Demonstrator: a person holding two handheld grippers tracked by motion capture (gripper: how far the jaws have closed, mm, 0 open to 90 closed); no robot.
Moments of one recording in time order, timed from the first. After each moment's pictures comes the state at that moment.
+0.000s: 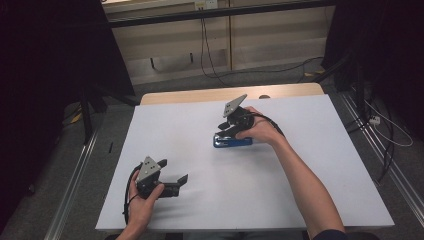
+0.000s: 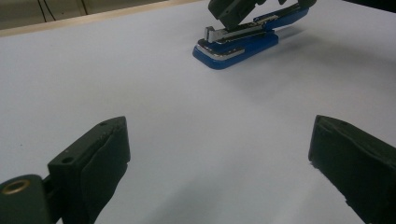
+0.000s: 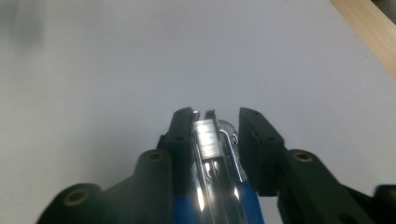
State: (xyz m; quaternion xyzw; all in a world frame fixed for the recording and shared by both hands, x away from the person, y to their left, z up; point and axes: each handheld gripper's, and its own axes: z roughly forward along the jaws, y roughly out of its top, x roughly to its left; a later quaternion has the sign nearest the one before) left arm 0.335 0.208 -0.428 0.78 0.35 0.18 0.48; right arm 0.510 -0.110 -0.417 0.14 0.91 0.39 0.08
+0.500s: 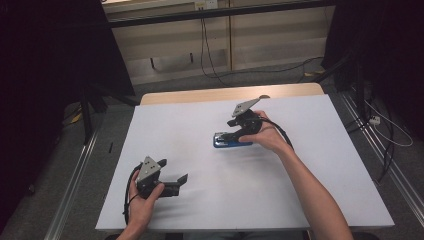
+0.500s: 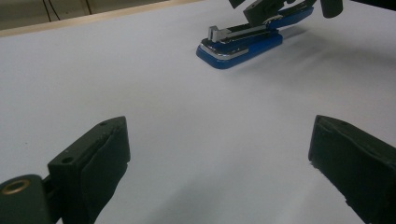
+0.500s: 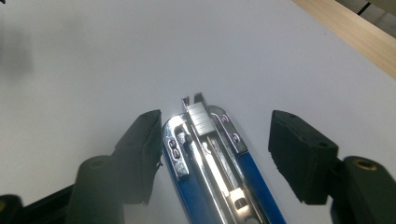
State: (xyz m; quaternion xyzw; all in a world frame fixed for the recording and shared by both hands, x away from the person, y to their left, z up) left arm 0.335 0.208 -0.428 0.78 0.35 0.18 0.48; right arm 0.489 -0.131 -0.421 0.23 0.87 0.43 0.10
